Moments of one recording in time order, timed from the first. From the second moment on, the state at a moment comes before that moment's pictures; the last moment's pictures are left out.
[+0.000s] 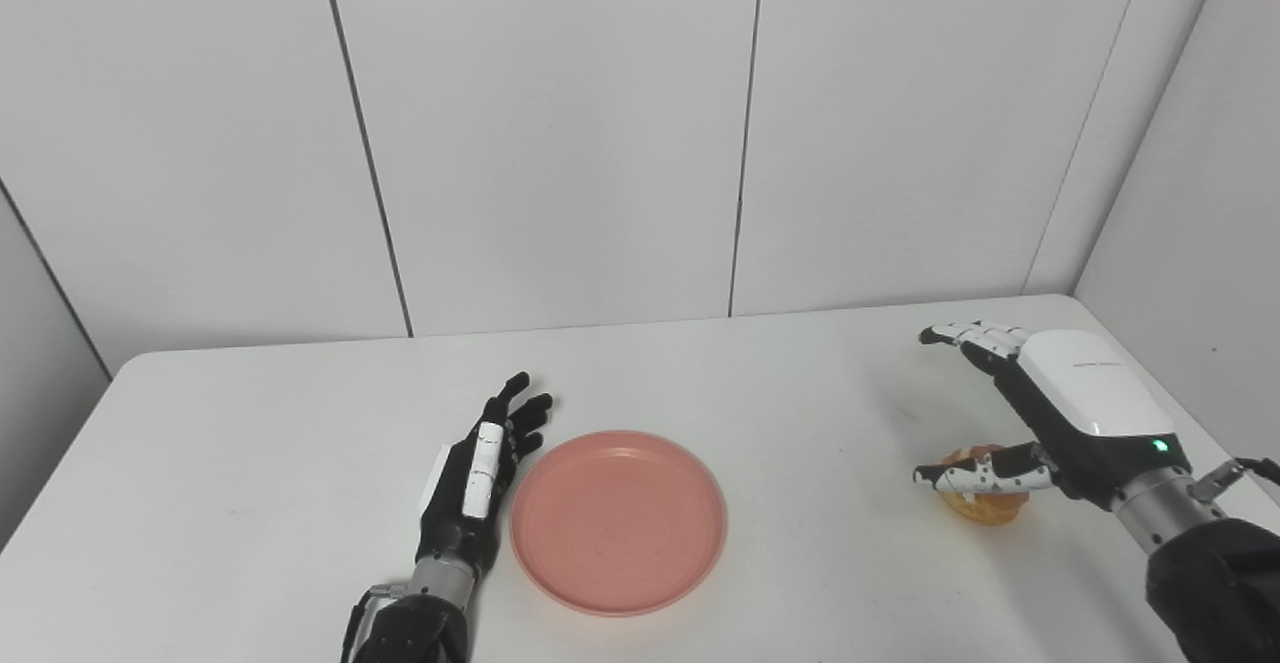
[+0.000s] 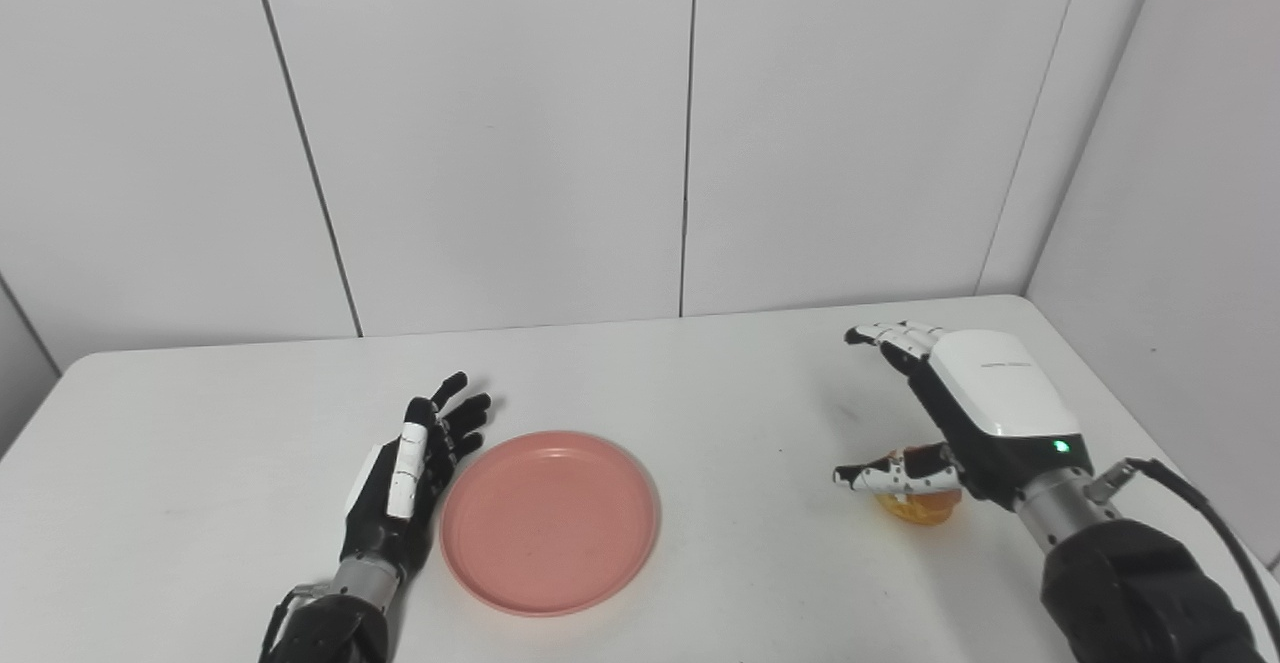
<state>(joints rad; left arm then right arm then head) -0.49 -0.04 0.00 0.50 -0.09 -0.08 -0.09 -0.28 -0.59 -0.05 -0.29 -0.80 0.15 0.36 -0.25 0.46</state>
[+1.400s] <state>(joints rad) -0.48 -0.04 0.00 0.49 -0.08 -0.08 -0.09 -0.35 -0.61 0.06 0.01 -0.81 0.28 0.42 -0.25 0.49</state>
